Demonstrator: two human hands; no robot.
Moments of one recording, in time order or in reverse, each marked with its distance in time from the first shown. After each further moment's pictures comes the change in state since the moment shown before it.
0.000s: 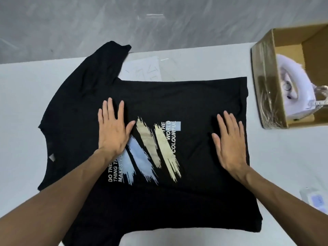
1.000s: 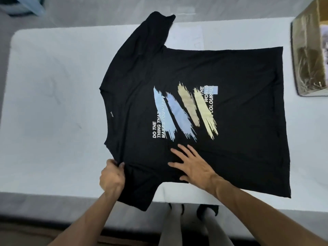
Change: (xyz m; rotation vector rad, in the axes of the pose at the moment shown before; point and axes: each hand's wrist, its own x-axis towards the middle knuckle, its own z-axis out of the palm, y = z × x) left_hand -0.296 -0.096 0.048 -0.534 -0.184 -1.009; right_hand -0.194 -0.169 0.076 -0.146 -0.533 -0.806
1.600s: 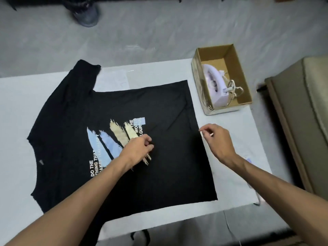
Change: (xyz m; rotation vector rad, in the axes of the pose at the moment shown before) left_hand -0.160 0.278 0.047 0.169 -0.520 0.881; right_hand -0.192 0.203 -0.138 0.604 0.713 0.868
